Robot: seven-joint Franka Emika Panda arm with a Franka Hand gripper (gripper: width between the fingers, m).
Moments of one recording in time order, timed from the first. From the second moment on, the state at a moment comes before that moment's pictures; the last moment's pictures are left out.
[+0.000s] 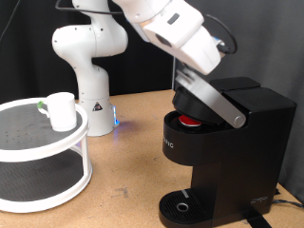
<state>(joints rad) 0.09 0.00 -0.15 -1.94 0.67 1.64 -1.14</state>
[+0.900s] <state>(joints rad) 0.05 0.00 -0.18 -2.05 0.61 1.75 -1.23</state>
